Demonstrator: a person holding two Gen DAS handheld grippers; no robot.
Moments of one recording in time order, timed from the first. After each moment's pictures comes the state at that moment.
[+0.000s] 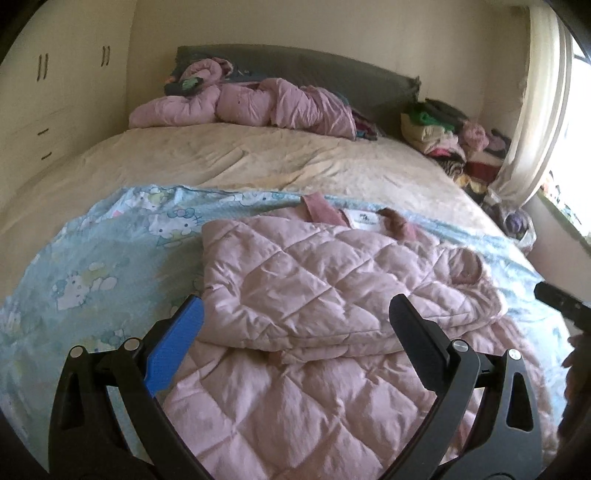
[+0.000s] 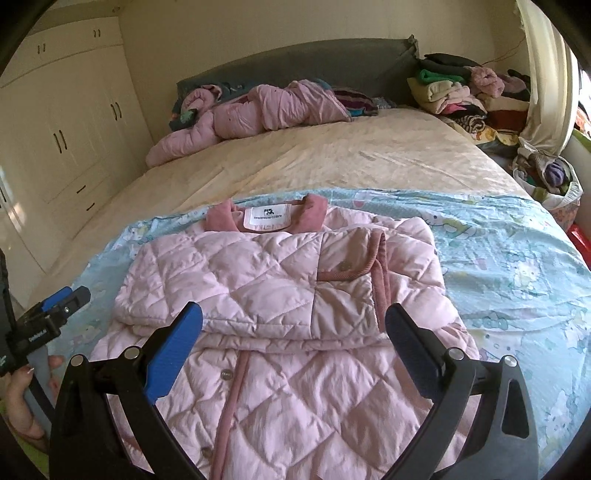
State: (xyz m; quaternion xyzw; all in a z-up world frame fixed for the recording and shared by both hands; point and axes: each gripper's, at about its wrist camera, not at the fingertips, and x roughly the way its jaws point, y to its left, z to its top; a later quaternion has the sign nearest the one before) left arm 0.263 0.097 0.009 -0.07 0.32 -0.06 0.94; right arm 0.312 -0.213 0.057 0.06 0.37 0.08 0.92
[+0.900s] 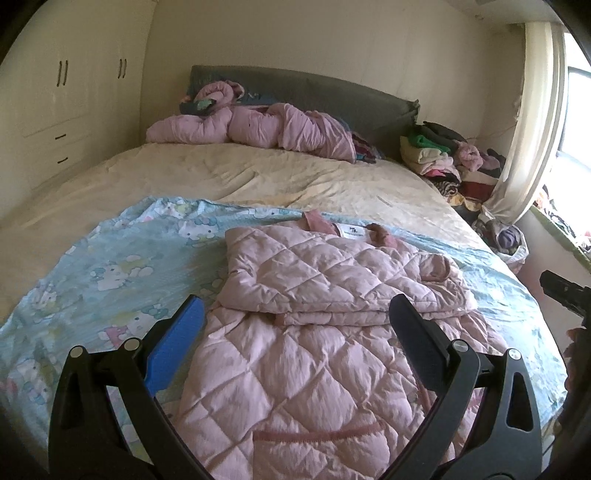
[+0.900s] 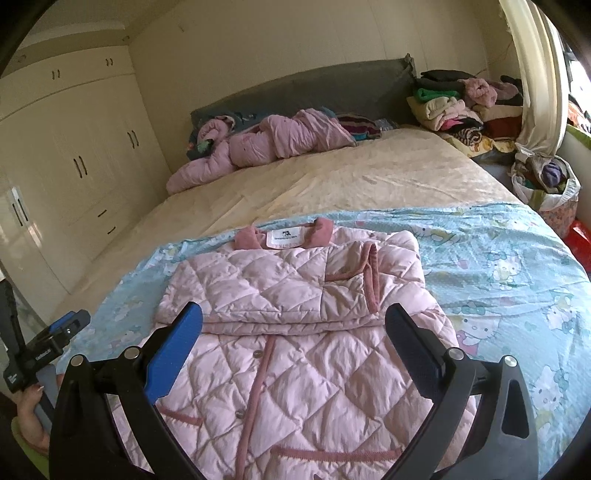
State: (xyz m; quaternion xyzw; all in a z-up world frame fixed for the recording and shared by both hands) left arm 0.166 0.105 0.052 -0.07 0.28 -0.04 0.96; right arm 0.225 -0.231 0.113 0.10 0.32 0.10 0.94
